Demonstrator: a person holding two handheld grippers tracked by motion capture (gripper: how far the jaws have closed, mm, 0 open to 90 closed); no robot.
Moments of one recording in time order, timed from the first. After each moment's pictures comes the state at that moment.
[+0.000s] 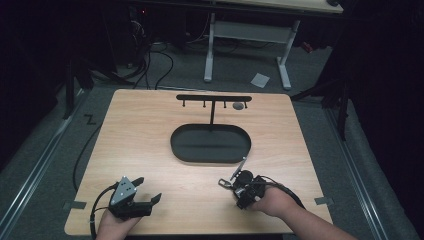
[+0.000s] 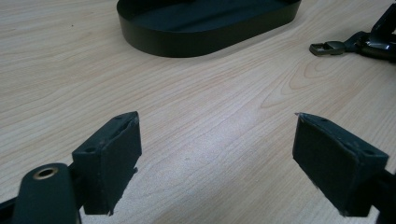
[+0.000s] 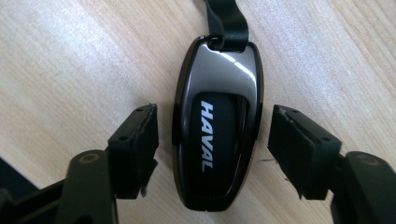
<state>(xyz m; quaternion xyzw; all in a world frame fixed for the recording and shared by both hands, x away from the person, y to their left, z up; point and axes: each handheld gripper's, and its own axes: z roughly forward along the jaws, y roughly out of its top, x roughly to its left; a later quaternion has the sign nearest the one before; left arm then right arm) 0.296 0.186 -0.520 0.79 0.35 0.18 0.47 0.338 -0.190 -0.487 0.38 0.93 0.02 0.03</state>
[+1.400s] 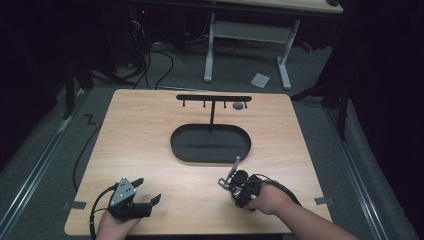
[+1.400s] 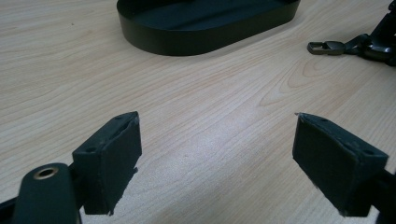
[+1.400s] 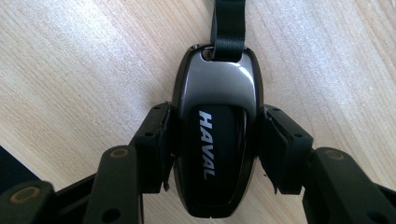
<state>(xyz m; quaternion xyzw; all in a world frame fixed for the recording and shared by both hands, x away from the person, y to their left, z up) 0.294 0.187 -0.520 0.79 0.35 0.18 0.47 0.346 -0.180 -0.491 0.34 0.94 0.00 0.01</state>
